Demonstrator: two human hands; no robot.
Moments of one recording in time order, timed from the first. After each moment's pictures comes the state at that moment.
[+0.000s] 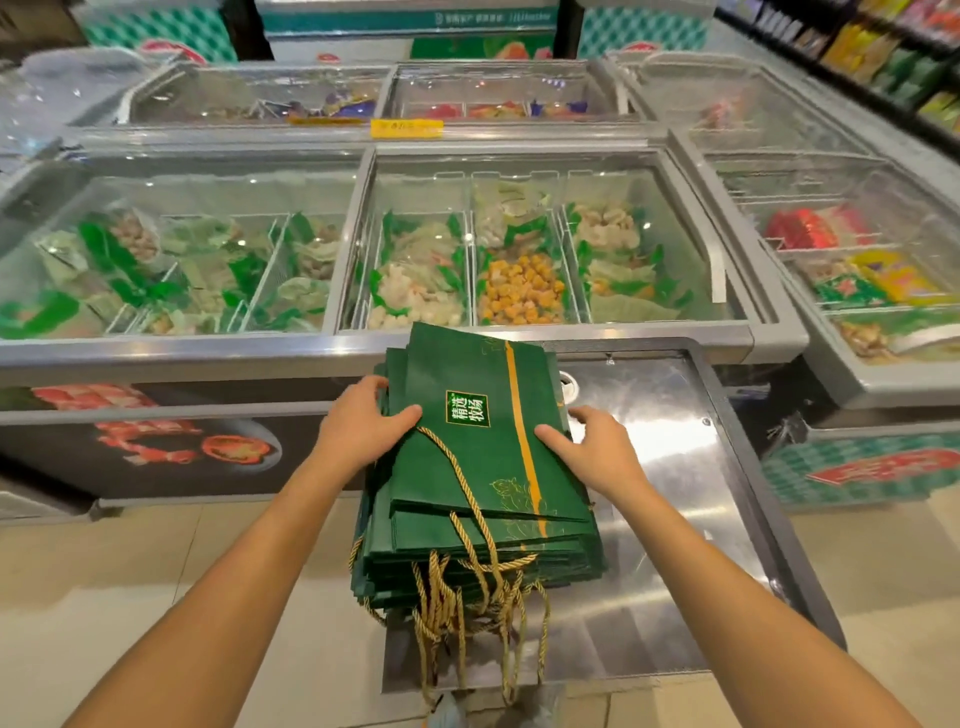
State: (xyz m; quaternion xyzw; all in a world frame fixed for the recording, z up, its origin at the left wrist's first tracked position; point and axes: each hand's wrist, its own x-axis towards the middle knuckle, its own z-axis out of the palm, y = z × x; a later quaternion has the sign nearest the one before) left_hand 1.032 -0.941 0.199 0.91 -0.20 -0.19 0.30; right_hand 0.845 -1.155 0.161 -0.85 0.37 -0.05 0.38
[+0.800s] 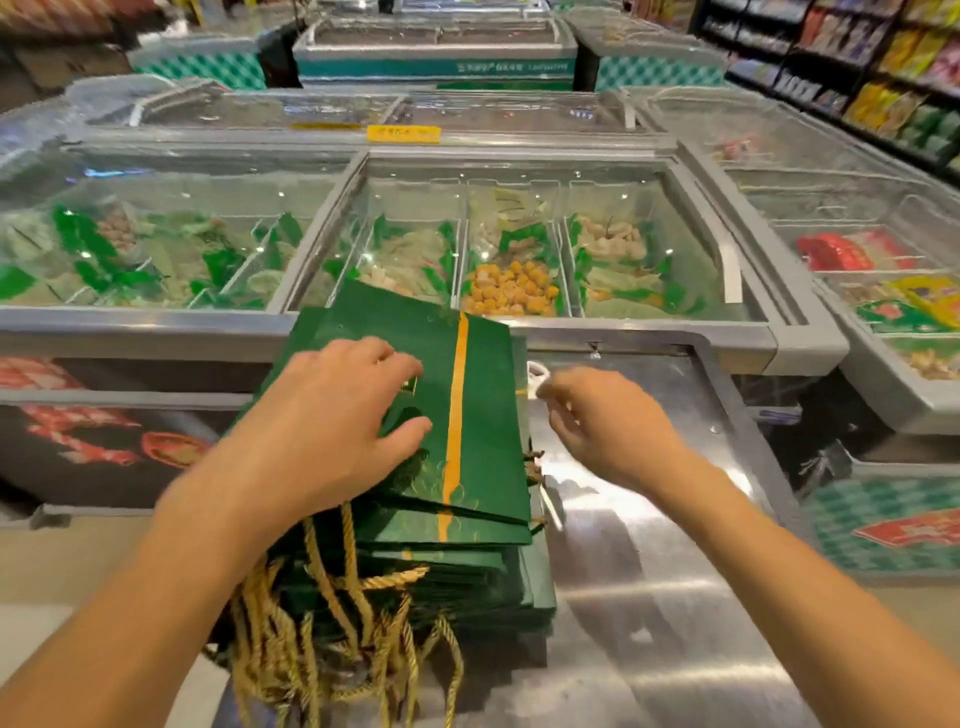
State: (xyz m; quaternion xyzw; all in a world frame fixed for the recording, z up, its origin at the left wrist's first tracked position) left_hand 0.924 -0.997 0.209 0.90 -0.44 0.01 -0.01; right_hand 0.823 -1.231 0.126 -0.98 0.12 -0.10 0.13
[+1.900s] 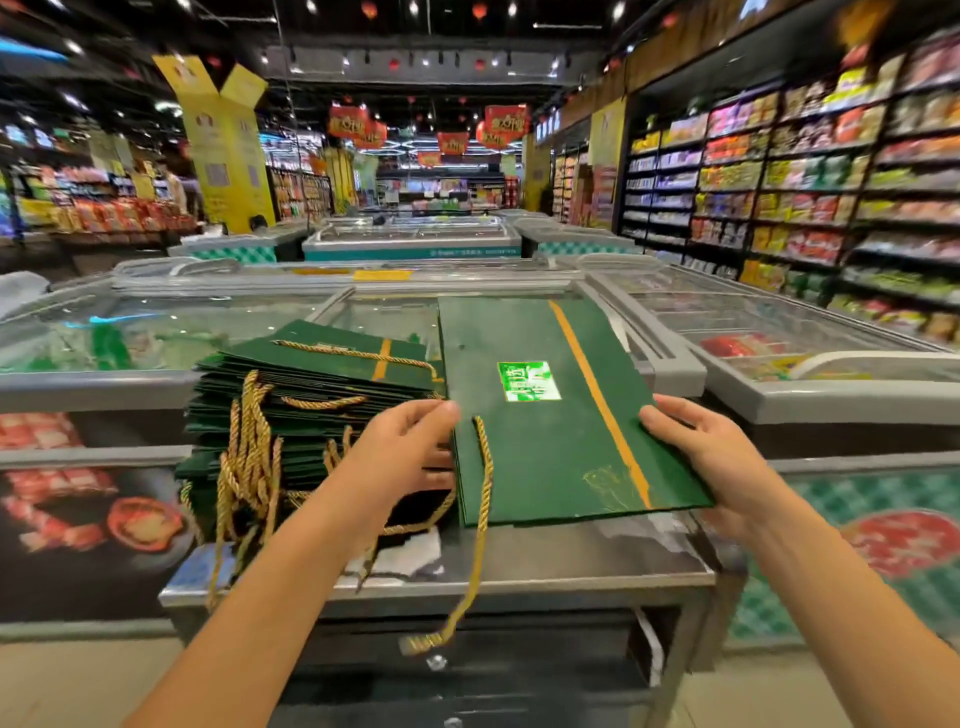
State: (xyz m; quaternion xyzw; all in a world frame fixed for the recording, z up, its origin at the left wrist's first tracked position) left_hand 0.732 -0.988 0.103 0.68 -0.28 -0.22 0.64; right_hand 0.567 -1.233 0.087 -0.59 0.22 -0.31 0.72
